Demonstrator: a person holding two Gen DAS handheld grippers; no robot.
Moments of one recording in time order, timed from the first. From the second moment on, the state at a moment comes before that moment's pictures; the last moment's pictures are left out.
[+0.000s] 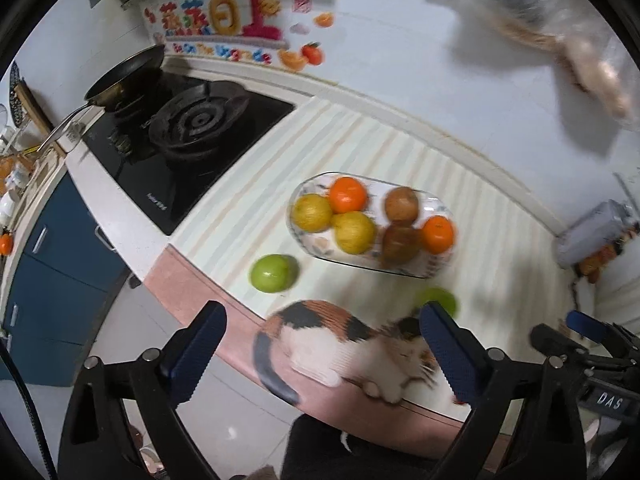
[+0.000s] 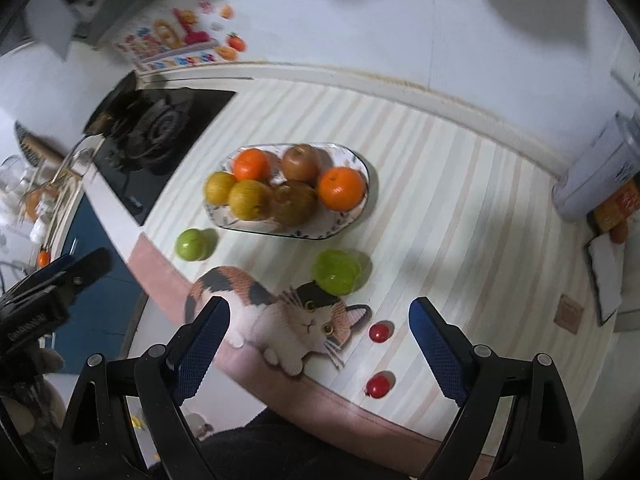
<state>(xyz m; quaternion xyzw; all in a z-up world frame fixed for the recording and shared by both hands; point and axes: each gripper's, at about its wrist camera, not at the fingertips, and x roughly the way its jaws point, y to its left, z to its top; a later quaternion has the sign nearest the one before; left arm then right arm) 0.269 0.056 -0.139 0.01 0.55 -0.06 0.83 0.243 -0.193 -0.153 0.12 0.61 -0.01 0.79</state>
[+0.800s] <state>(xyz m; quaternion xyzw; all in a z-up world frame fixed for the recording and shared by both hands) 0.380 0.098 -0.338 0.00 0.70 -0.02 0.72 0.307 -0.195 -0.338 0.17 0.69 -0.06 0.70</state>
